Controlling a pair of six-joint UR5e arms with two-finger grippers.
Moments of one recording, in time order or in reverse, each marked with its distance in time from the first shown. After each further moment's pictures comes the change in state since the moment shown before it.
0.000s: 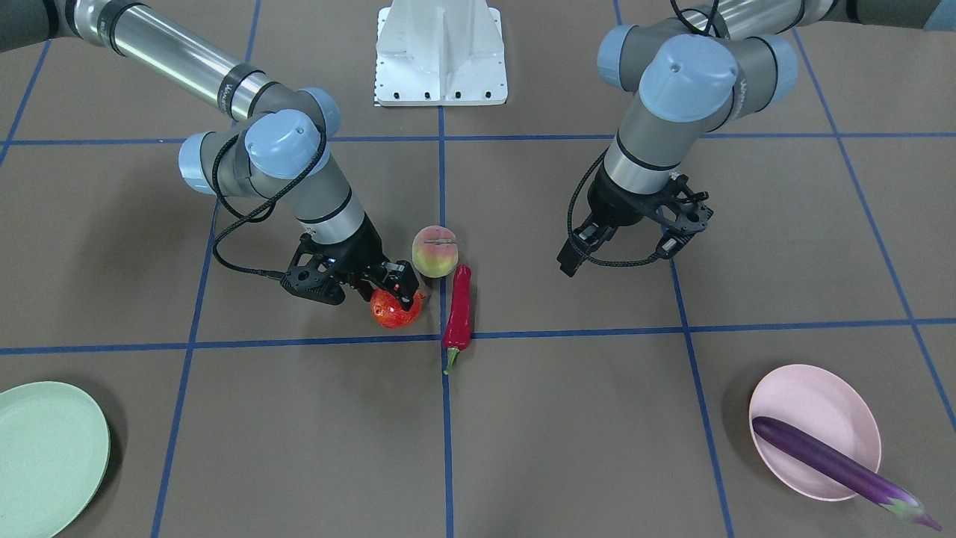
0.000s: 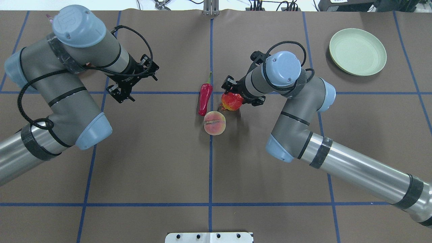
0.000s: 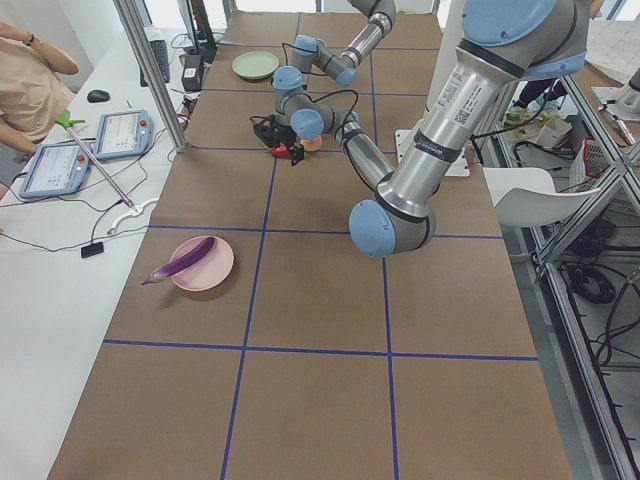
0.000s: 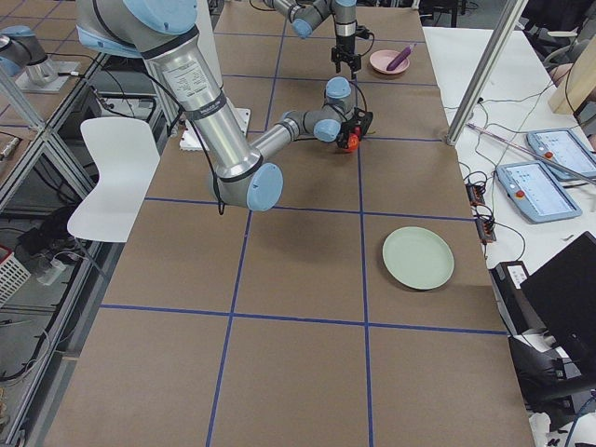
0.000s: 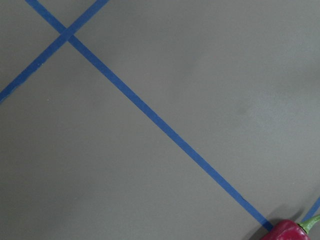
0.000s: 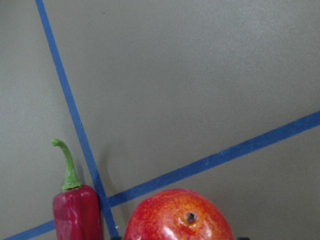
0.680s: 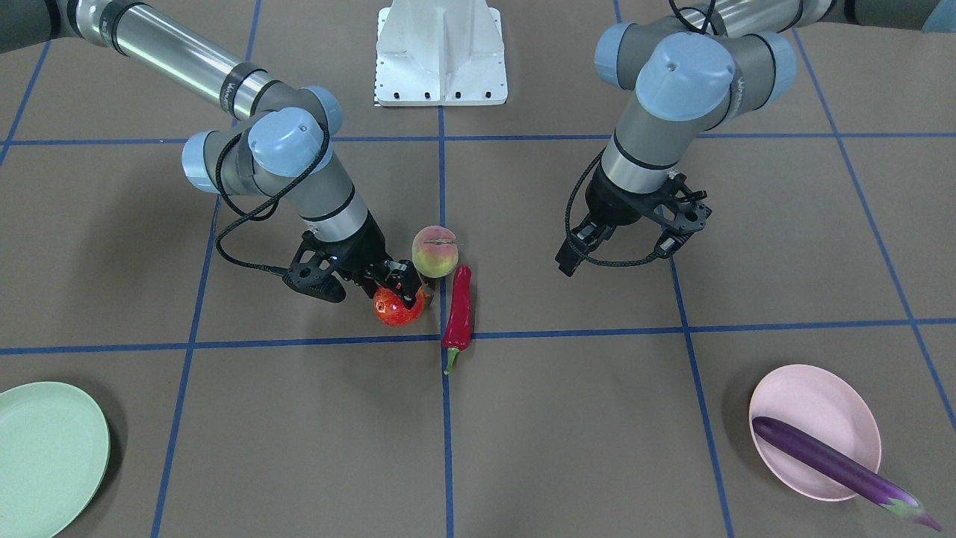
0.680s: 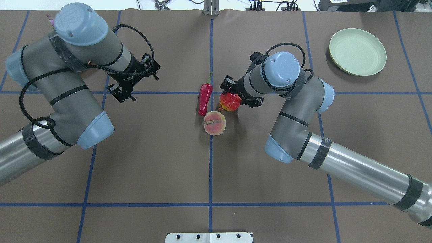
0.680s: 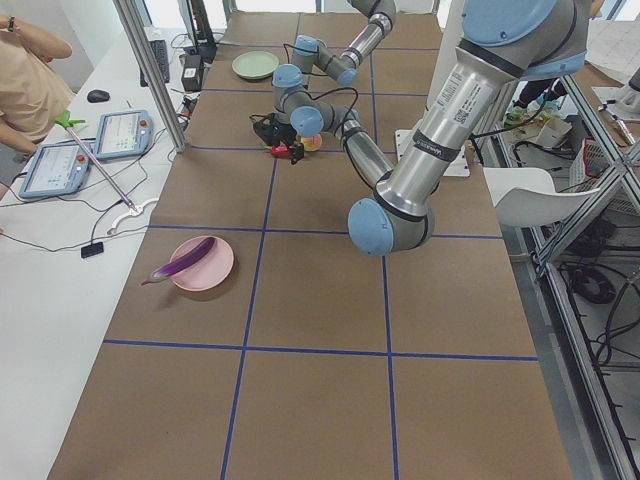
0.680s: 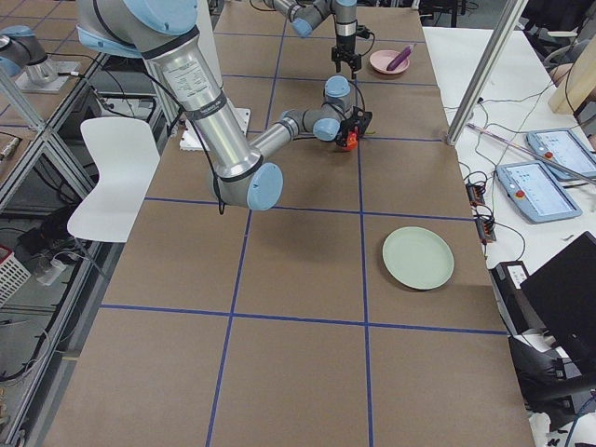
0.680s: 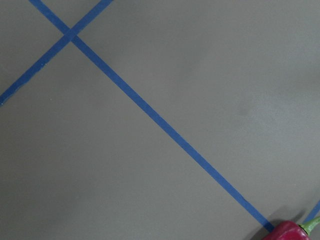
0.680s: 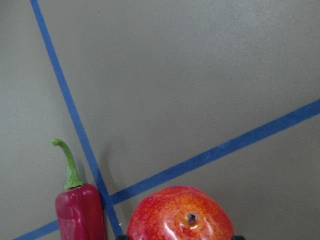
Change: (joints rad) left arm 0.001 -0.017 -0.002 0.021 0.001 0.000; right arm 0.002 0.006 0.014 0.003 0.005 0.058
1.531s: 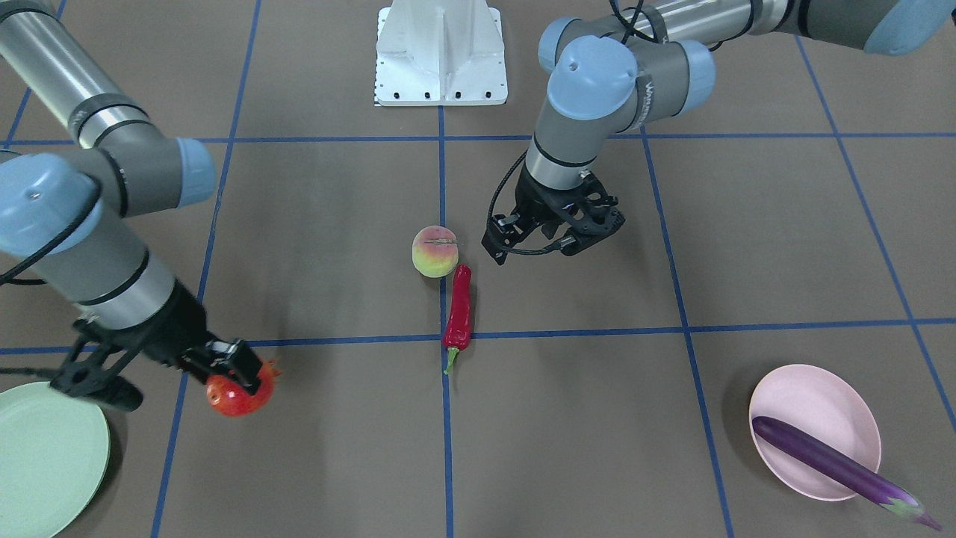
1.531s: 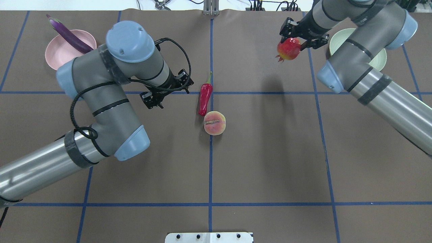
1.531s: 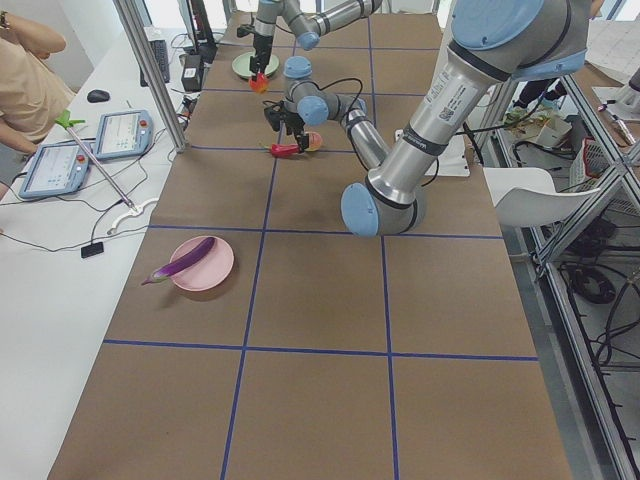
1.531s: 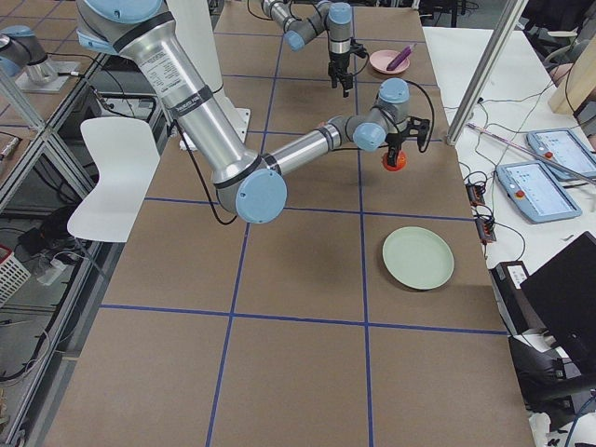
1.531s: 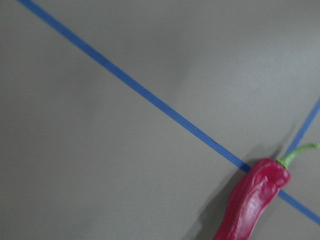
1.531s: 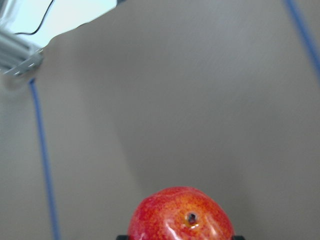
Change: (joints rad) left arm 0.114 -0.176 0.165 -0.002 0.068 0.280; right arm 0.402 -0.030 -0.102 -0.156 0.239 -0.609
